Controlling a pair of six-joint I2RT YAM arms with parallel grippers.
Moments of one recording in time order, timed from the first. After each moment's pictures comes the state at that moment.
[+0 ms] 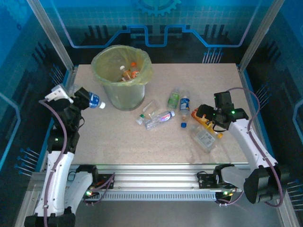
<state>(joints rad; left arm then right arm) 0.05 0.72 0.89 -0.34 -0.19 -0.51 0.13 1.13 0.93 -0.82 0.03 0.55</state>
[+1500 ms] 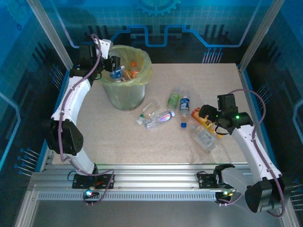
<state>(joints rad) -0.04 1.71 1.70 -0.46 0.25 0.09 0.13 1.03 0.93 -0.86 0.06 0.56</state>
